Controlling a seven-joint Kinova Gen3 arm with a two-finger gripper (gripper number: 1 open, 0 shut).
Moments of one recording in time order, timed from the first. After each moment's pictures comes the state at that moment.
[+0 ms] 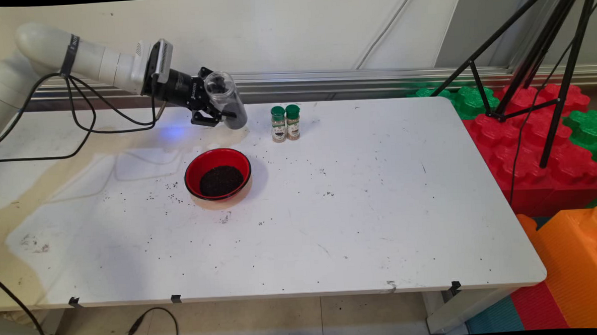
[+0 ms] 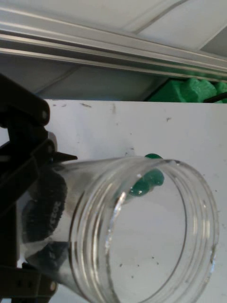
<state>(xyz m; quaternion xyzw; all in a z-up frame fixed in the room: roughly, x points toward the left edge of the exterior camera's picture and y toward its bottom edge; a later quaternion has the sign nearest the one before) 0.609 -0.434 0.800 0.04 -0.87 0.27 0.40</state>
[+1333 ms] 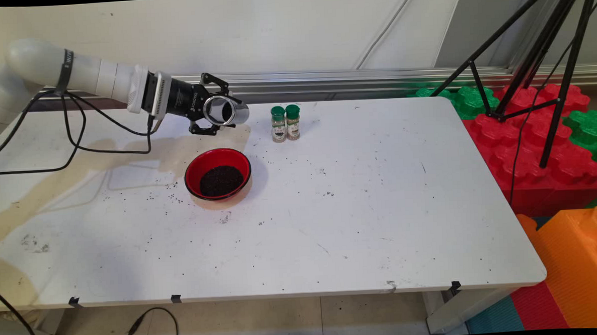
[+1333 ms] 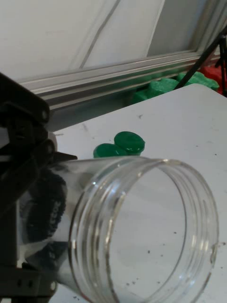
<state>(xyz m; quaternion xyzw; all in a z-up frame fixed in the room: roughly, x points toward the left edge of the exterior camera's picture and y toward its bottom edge) 0.582 -0.398 0.801 -0.17 -0.86 0.38 0.30</state>
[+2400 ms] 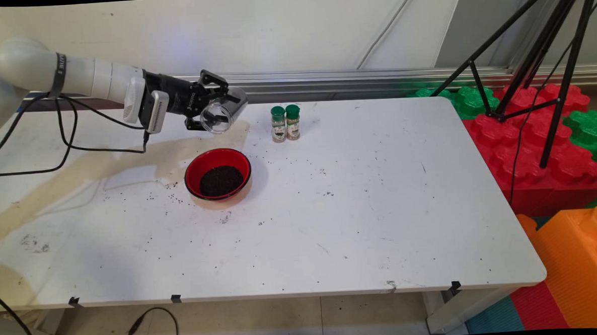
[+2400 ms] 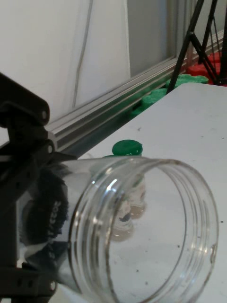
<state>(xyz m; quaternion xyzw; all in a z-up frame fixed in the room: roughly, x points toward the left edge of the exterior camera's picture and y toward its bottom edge) 0.570 -0.379 0.814 -0.30 -0.82 0.45 0.19</state>
